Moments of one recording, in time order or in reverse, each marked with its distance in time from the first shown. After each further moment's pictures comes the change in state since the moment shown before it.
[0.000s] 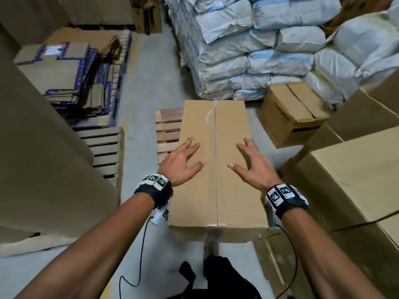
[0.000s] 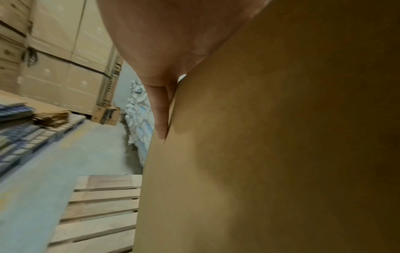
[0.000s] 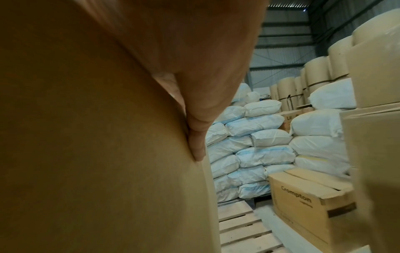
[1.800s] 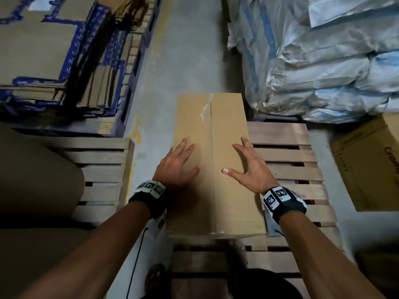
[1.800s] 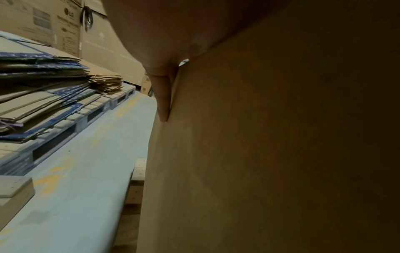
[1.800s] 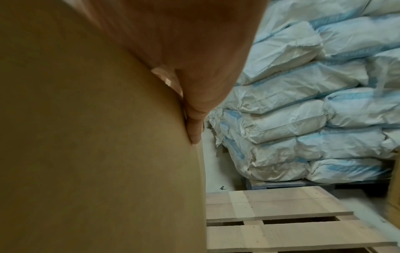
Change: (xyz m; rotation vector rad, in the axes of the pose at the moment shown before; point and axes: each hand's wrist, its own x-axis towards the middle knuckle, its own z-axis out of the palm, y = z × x) left_hand 0.548 -0.511 0.060 0.044 -0.040 -0.240; right_hand 0.741 0.033 0.291 0.058 -0.217 -0.091
